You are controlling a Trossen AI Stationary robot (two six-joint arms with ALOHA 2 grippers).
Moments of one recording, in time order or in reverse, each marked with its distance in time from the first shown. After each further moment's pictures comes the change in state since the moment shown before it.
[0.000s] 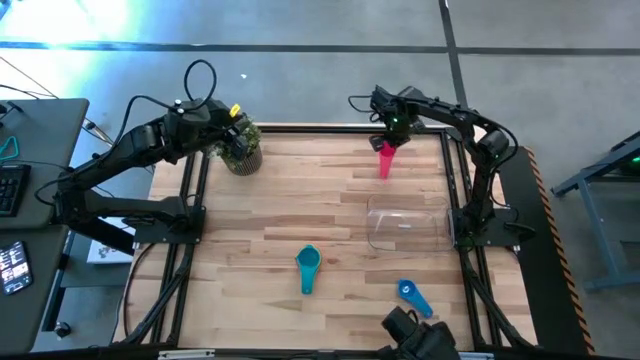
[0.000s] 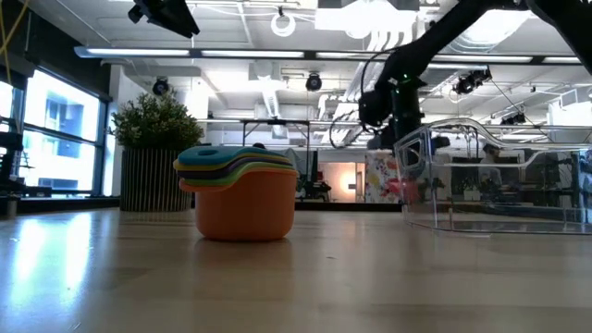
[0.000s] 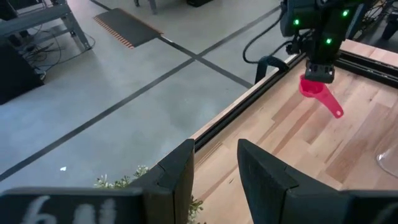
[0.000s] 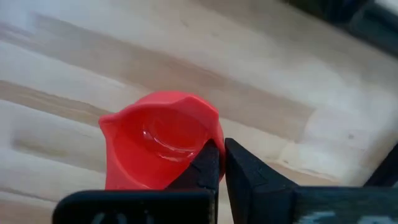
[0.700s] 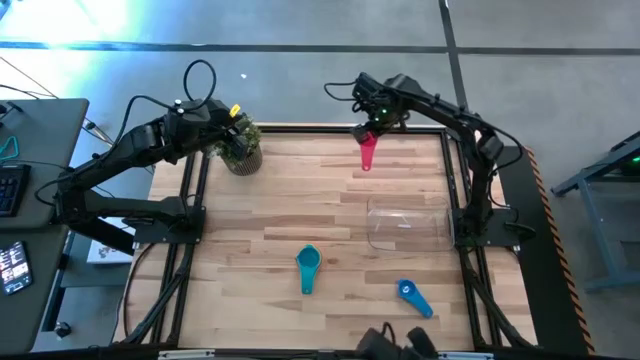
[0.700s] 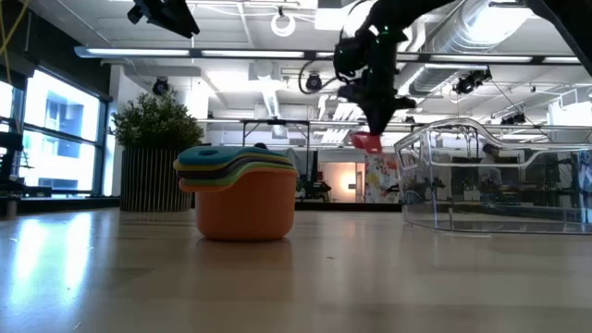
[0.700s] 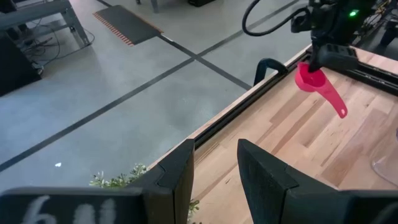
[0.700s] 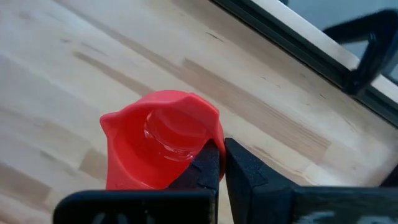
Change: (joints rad) left arm 0.000 0.000 0.000 0.000 0.000 -0.034; right arm 0.170 -0.002 0.354 -0.169 -0.006 -0.018
